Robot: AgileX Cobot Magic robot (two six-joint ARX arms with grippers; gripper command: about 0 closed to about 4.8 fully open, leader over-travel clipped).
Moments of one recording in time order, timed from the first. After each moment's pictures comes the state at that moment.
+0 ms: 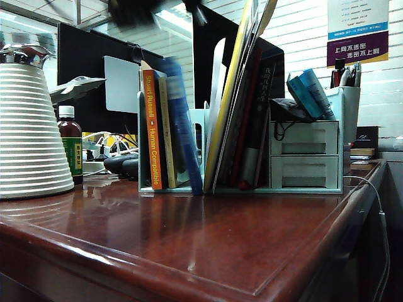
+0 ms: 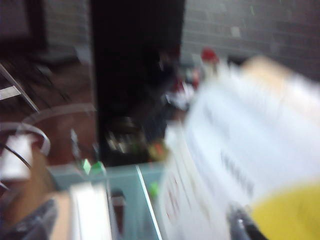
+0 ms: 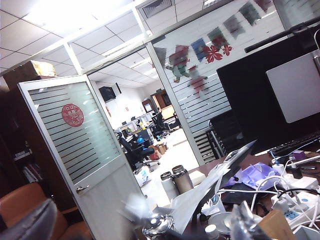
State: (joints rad) left arm -0.56 1.63 1.31 0.39 -0.19 -0.01; right arm 0.22 1.31 1.25 0.57 -0.65 0.78
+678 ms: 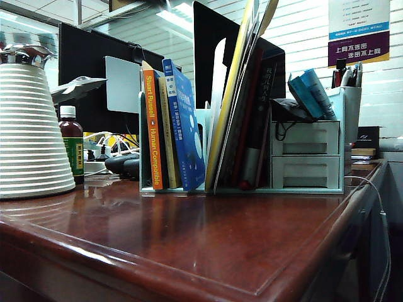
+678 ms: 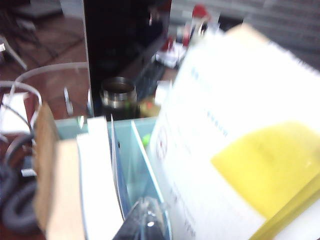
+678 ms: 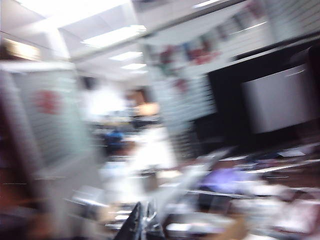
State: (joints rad) left arm -0.56 1.44 1.32 0.02 -0.11 -0.06; right arm 0.22 1.24 1.26 0.42 -0.59 0.58
